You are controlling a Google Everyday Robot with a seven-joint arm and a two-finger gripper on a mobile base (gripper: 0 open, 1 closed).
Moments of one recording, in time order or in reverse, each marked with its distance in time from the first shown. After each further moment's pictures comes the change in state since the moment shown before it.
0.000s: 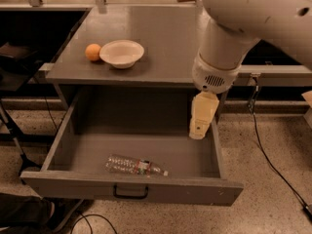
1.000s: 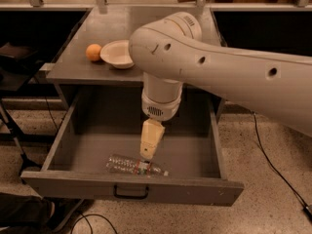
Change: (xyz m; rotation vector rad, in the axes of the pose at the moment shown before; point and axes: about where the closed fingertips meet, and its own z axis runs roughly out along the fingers) arm -0.079 0.028 0.093 -0.001 0.070 0.140
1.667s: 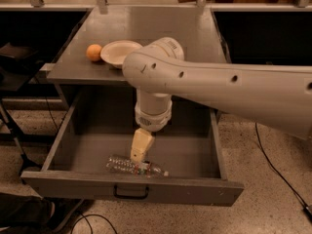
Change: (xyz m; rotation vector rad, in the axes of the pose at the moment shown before) arm -0.011 0.000 0.060 -0.057 0.045 0.146
